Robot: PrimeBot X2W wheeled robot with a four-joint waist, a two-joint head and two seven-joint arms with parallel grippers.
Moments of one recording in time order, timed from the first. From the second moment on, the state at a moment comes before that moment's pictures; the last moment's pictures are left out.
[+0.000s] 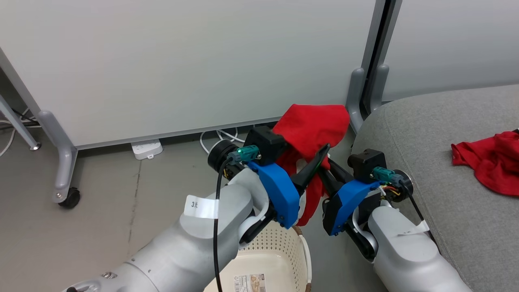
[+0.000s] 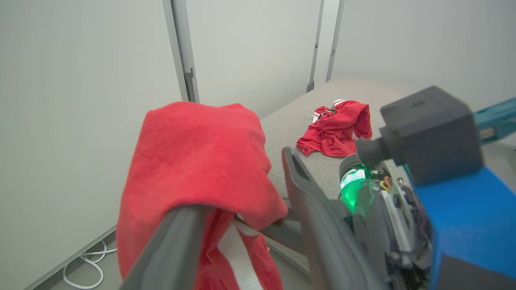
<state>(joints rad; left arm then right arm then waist) -0.91 0.05 -1.27 0.76 -1.02 -0.13 -0.26 -0.65 -0.05 0.48 0.91 0.35 0.13 -0.25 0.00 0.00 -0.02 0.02</state>
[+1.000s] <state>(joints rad) -0.23 0.22 -0.48 0.34 -0.47 -0.12 -0.26 -0.63 -0.05 0.39 0.83 0.29 0.13 -0.26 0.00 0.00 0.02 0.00</state>
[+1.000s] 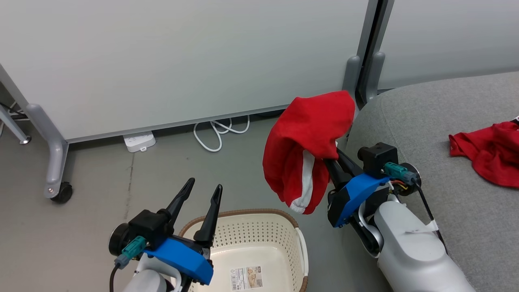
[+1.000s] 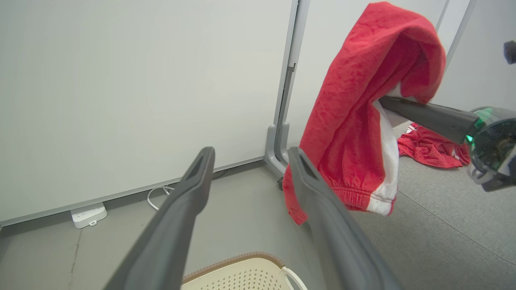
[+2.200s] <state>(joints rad) -0.26 0.23 -0.48 0.32 -0.41 -0.13 -0.26 -0.63 -0.05 0.29 0.78 0.27 0.13 -0.26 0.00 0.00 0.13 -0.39</state>
